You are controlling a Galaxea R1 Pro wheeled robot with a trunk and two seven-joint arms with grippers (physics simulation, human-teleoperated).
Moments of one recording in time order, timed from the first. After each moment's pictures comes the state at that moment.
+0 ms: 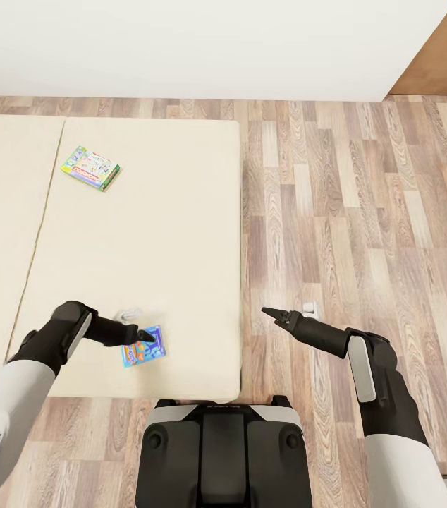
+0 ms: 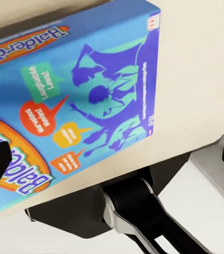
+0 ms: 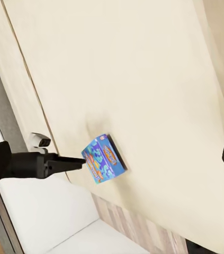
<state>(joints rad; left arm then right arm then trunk) -0.96 0.24 -0.06 -0.69 -0.09 1.03 -0.81 -0.62 0.06 -0.30 -1.30 -0.32 1.04 0.72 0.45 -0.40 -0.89</state>
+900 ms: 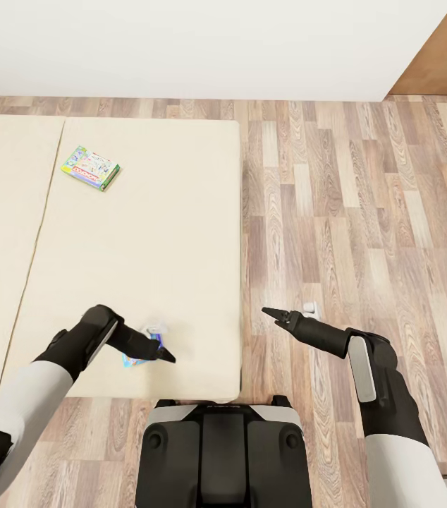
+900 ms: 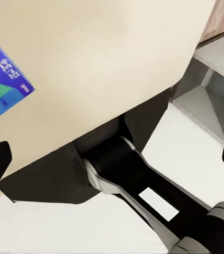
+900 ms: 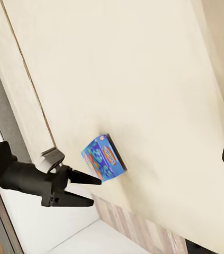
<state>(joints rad) -0.96 0.20 -0.31 -0.69 -0.10 1.04 -0.98 -0.62 0.06 -0.30 -1.30 -0.32 1.04 0.72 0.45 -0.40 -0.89</state>
